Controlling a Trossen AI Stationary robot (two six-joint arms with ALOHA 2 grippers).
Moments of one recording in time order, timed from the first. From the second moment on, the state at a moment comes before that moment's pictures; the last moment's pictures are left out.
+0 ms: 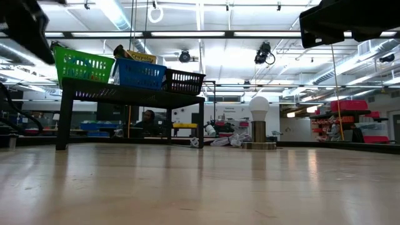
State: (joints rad) left arm -0.79 1.17 0.90 -1.53 -0.69 -1.29; right arm 0.55 1.26 0.44 0.53 0.24 -0.14
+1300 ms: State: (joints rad) left arm -1.29 0.65 0.54 -0.32 -0.80 -0.36; right arm 0.54 1.26 0.46 0.61 0.28 -0.14
